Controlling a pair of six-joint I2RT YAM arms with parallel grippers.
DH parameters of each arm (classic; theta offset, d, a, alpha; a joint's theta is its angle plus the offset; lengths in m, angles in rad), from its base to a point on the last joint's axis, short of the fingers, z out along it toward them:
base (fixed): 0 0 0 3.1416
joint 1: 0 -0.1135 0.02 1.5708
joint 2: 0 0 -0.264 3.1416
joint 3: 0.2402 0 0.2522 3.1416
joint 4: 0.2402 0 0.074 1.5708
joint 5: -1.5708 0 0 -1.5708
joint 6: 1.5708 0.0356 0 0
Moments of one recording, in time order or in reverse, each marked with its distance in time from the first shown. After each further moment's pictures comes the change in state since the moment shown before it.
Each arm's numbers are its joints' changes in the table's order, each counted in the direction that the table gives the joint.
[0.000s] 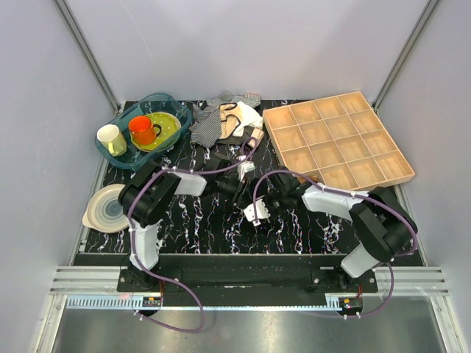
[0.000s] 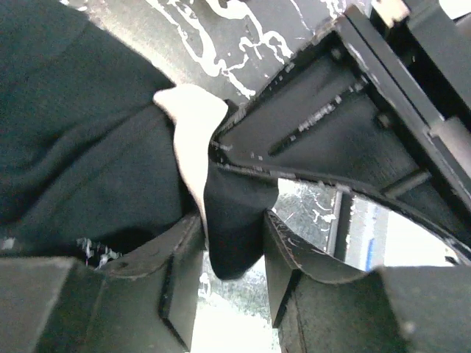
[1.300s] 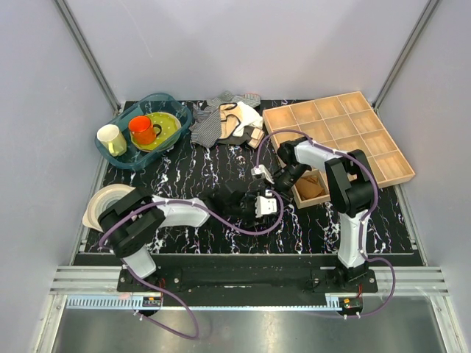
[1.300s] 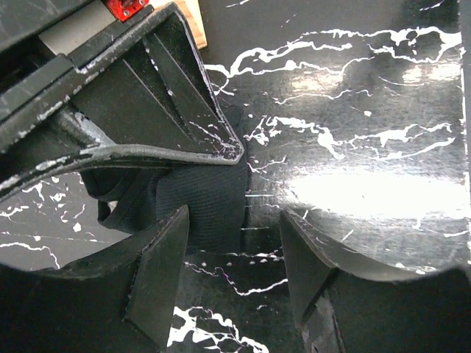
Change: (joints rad) left arm 0.358 -0.340 -0.259 -0.195 0.612 0.665; right arm 0.257 0.474 0.616 0.901 0.349 0.255
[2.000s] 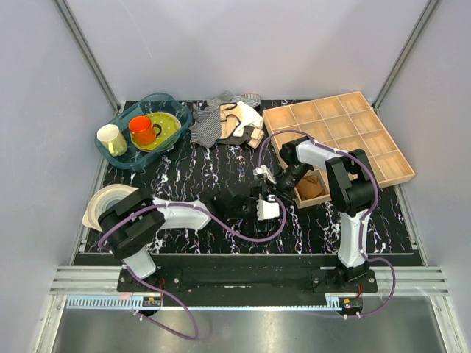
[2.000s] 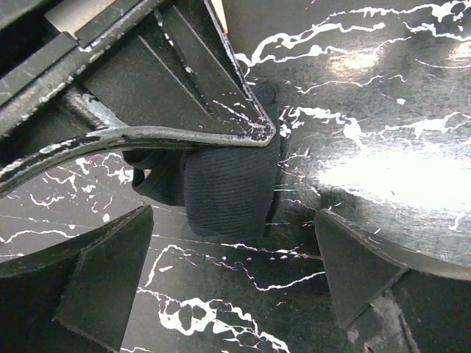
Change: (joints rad) left arm 0.042 0.004 0.010 0.008 0.133 0.080; right arm 0.019 0.006 0.000 0.054 0.005 -0.002
